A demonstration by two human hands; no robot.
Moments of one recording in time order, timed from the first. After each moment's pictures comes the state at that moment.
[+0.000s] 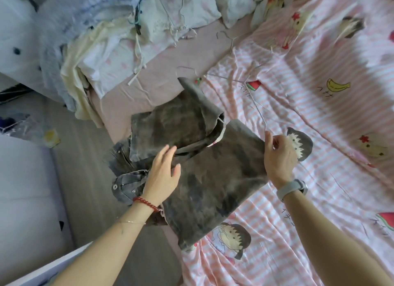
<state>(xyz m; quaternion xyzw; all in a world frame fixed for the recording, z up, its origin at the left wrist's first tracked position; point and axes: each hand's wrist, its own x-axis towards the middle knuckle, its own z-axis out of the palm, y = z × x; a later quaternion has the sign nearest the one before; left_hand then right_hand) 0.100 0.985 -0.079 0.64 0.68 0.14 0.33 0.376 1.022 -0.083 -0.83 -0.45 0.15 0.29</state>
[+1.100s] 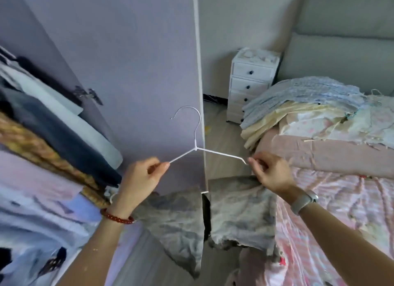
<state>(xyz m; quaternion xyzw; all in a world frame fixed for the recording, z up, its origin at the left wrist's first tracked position) -0.161 0.547 0.154 0.32 0.87 0.38 0.04 0.013 0.812 0.115 -0.20 -0.90 0.23 0.30</state>
